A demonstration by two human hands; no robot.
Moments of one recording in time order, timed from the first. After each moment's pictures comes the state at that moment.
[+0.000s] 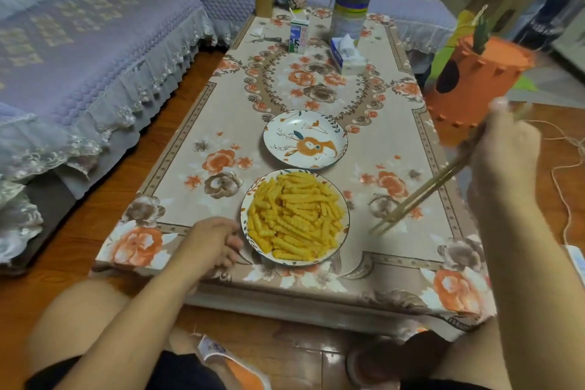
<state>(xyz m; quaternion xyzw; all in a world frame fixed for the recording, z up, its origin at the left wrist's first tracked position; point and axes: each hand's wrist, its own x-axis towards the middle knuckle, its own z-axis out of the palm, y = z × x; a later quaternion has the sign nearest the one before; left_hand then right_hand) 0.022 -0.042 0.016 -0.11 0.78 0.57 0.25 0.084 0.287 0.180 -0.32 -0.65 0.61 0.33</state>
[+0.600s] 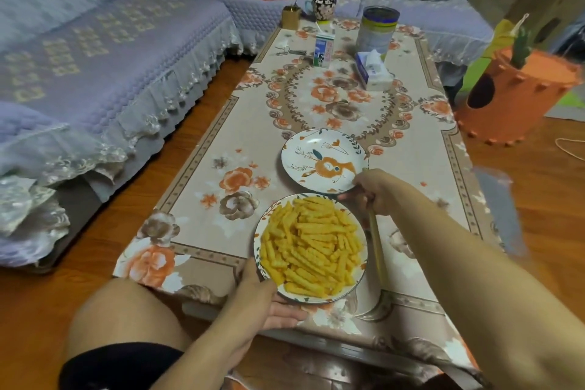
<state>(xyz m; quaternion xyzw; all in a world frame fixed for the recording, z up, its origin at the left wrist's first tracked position) 0.066 0.008 0.023 -0.15 0.66 0.66 0.33 -0.087 0.279 0.038 -0.39 -0.67 0.59 -0.21</state>
